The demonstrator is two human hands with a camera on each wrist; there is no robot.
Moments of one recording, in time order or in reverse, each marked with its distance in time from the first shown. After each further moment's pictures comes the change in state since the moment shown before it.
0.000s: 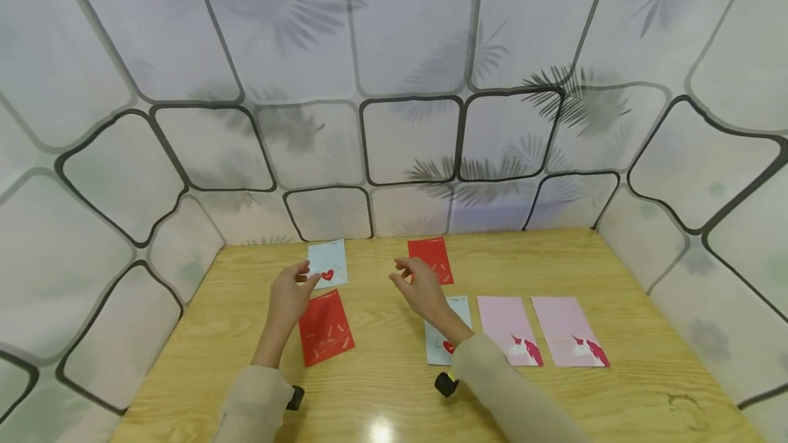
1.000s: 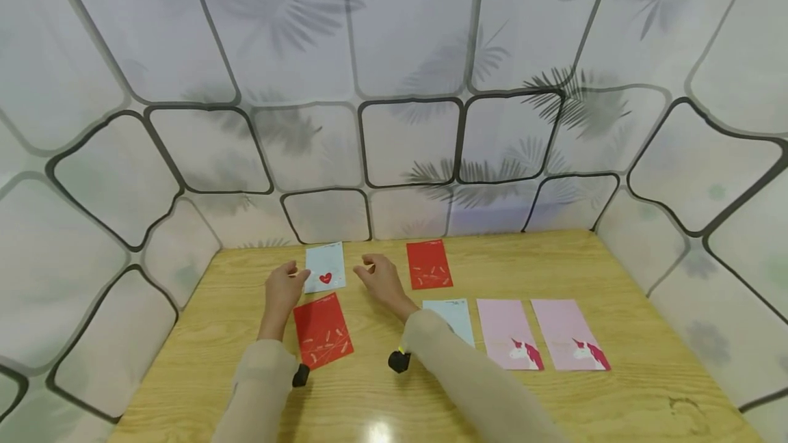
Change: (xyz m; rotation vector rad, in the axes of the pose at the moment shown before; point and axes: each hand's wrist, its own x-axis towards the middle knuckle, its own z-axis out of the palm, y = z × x) left_hand 0.042 -0.032 0.007 -0.024 -0.079 -0.223; right_hand 0.047 0.001 0.073 0.111 -0.110 0.191
